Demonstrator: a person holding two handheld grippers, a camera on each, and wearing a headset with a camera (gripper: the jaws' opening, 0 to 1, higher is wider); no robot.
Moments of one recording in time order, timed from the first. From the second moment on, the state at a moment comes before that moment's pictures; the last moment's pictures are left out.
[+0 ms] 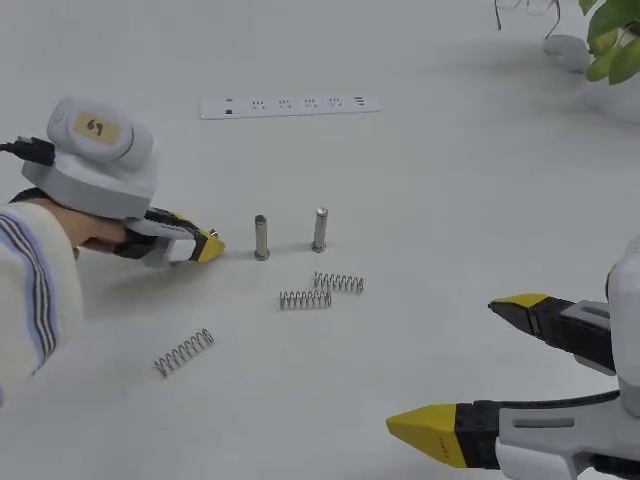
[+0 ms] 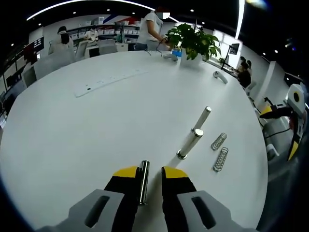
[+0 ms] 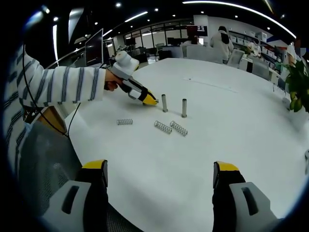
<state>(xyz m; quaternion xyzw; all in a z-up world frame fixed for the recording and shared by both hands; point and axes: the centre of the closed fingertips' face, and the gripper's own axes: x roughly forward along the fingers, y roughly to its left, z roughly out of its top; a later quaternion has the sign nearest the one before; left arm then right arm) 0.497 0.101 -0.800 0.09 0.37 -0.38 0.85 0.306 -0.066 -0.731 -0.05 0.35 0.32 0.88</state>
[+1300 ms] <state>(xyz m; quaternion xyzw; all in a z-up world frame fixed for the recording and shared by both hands) 0.497 0.099 -0.804 0.18 0.34 -0.38 0.84 0.308 -0.067 -0.728 -0.05 0.34 0.32 0.88</state>
